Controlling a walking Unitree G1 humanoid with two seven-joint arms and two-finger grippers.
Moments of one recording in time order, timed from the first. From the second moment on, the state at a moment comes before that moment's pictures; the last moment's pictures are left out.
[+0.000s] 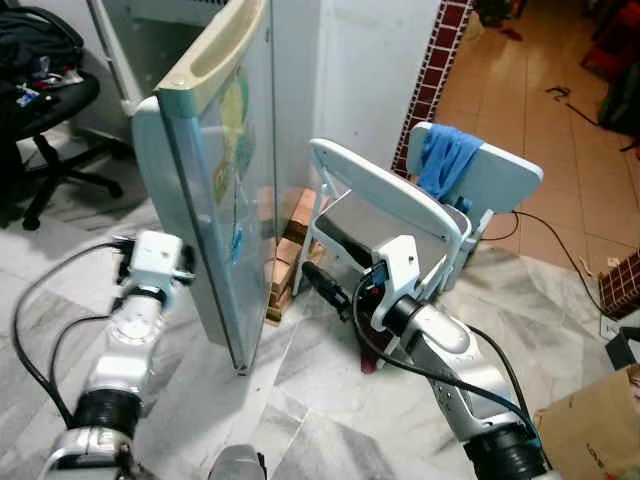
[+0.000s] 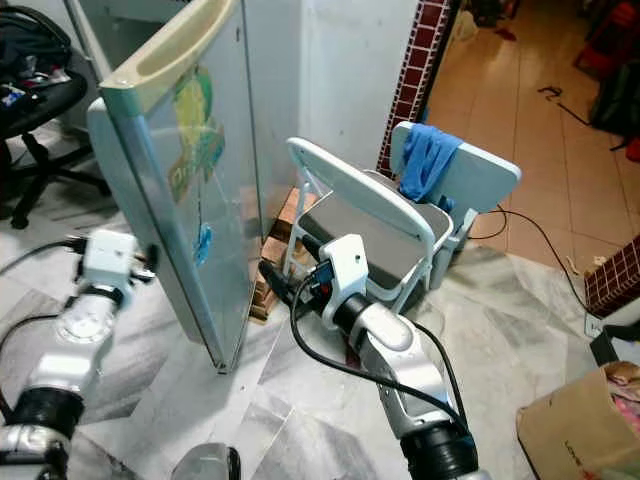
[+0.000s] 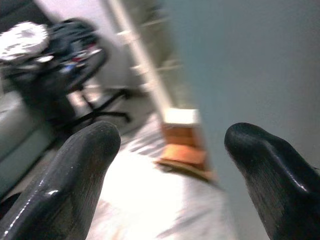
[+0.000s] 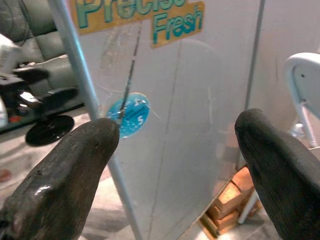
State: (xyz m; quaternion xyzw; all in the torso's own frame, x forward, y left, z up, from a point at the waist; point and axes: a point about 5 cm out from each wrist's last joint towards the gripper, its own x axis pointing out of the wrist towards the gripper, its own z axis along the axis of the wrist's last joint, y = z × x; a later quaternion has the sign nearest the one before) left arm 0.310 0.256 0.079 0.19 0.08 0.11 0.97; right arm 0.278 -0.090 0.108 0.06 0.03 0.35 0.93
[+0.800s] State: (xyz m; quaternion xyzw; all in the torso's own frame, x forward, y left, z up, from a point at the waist) left arm 0.257 0.201 0.043 0.13 0.07 0.05 0.99; right arm 0.333 -0.077 0.128 0.03 0.01 0.25 0.97
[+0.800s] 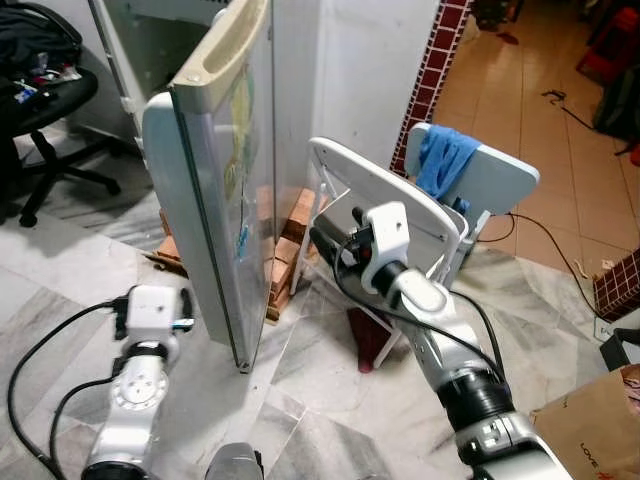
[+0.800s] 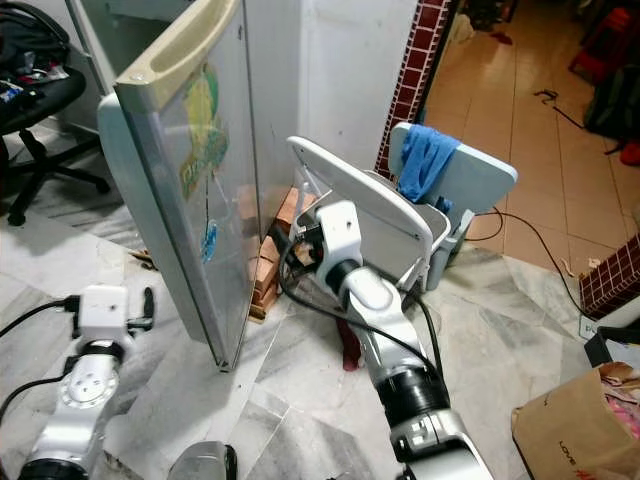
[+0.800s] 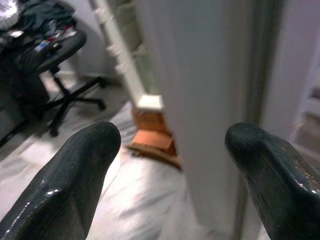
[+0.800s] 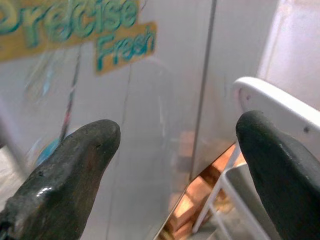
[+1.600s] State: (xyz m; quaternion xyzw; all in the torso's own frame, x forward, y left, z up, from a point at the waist) left arm 0.250 0.195 0.049 0.13 0.09 0.03 0.99; right arm 0.354 -0.030 0.138 0.11 0.09 0.23 0.96
